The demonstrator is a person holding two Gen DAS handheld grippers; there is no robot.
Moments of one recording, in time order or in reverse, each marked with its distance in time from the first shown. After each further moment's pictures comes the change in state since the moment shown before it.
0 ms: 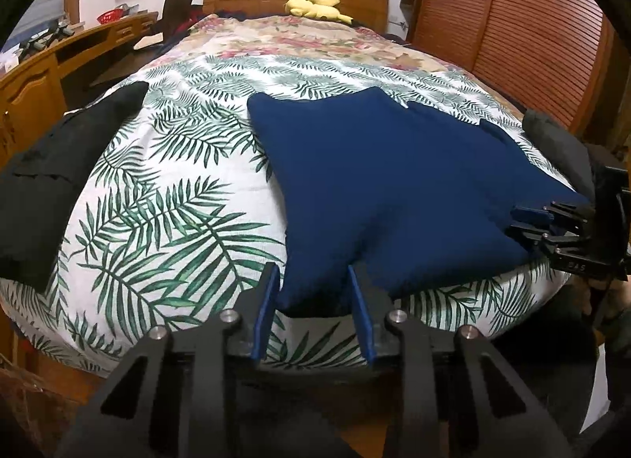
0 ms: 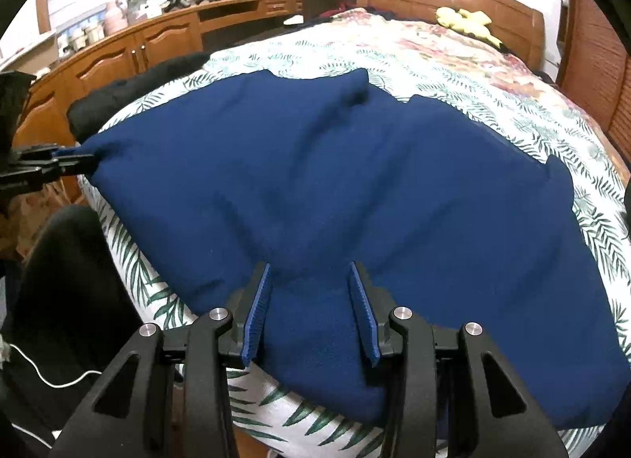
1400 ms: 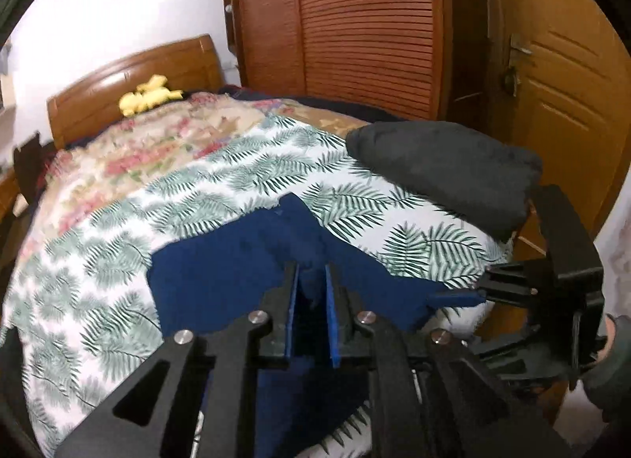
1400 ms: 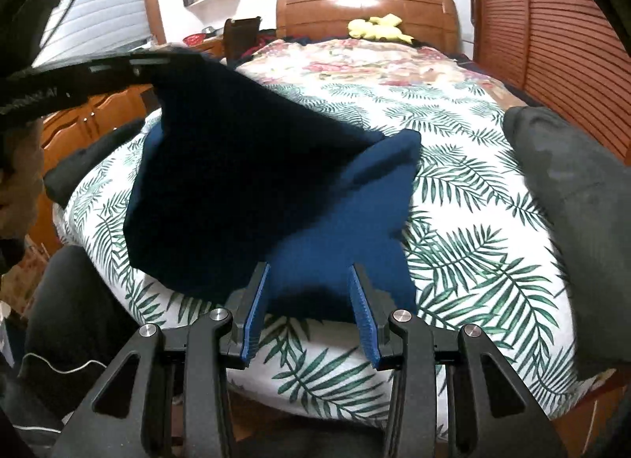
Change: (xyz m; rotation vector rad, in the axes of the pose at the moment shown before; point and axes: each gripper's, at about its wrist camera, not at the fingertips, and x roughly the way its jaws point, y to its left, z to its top) left arm -0.008 -0.299 0.138 0.486 -0.129 -0.294; right arm -0.130 -0.100 -0.057 0.217 -0.114 -0.142
